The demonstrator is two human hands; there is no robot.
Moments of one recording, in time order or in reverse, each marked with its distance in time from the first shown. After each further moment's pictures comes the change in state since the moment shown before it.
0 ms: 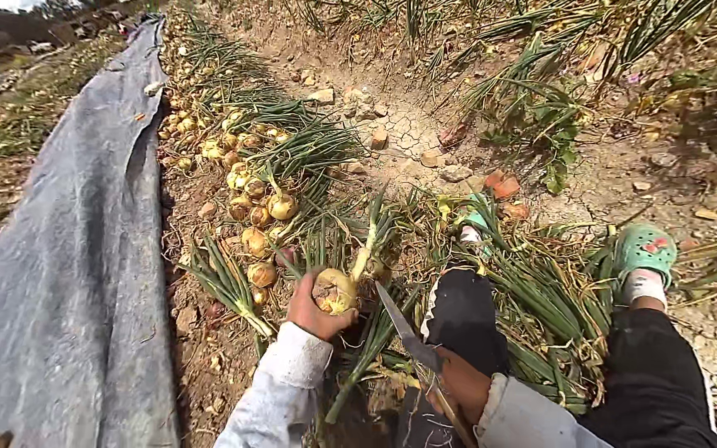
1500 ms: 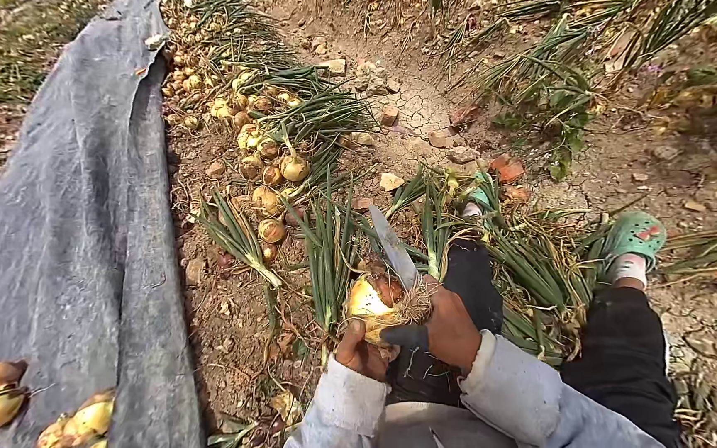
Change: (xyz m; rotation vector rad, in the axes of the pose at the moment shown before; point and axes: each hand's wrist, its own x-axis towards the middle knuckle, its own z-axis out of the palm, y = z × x) left_hand -0.144 0.000 0.064 -1.674 -0.056 -0.476; right_hand -0.021 -0.003 0.029 -0.557 0.350 -0.686
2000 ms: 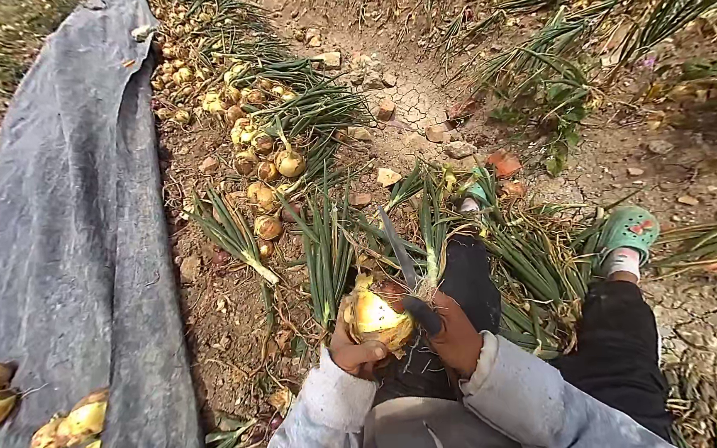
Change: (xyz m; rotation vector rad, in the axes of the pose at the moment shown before) left_hand 0.019 0.007 -0.029 0.118 -0.458 0.176; right_hand -0.010 0.011 0.009 0.400 -0.026 -0.036
